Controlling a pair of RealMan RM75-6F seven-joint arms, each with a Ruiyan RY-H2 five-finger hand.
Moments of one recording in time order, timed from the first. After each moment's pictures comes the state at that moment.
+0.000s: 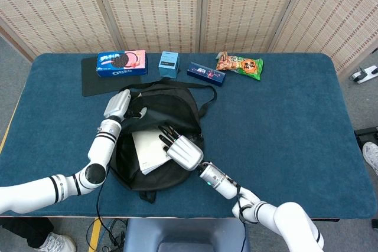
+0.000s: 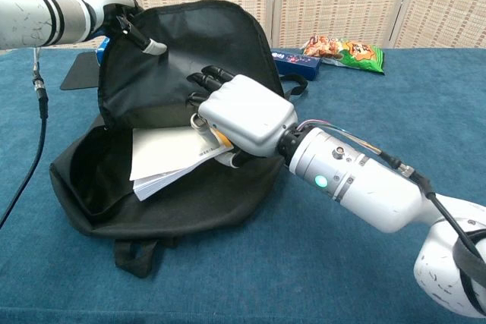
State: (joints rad) left arm -1.03 -1.45 -0.40 -1.45 0.32 0.87 0.29; right arm 0.90 -2.13 0.11 -0.62 -1.72 1.21 -0.17
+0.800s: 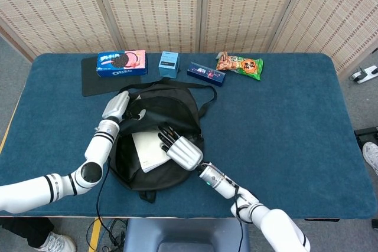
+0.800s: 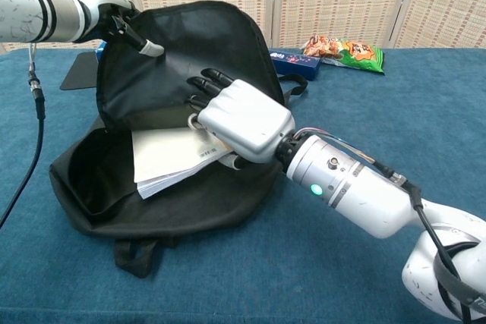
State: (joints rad) left arm -1.04 -1.41 -0.39 -1.48 0.25 0.83 0.28; right arm 0.92 -2.24 0.07 -0.39 -1.70 1.28 -0.14
